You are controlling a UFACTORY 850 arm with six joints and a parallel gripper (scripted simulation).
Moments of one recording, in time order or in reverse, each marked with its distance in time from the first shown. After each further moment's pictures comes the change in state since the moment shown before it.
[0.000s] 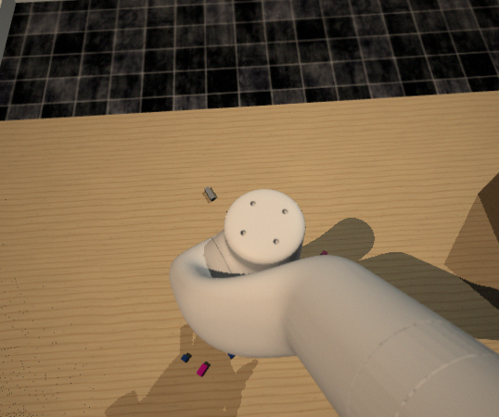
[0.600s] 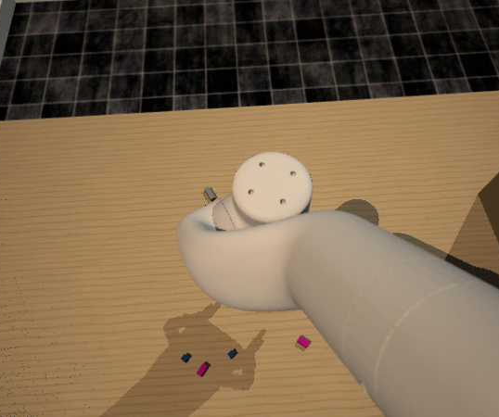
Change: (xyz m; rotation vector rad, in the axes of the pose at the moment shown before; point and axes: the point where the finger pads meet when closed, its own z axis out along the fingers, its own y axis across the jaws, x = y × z) arm -0.026 0.030 -0.012 0.001 -0.002 -0.492
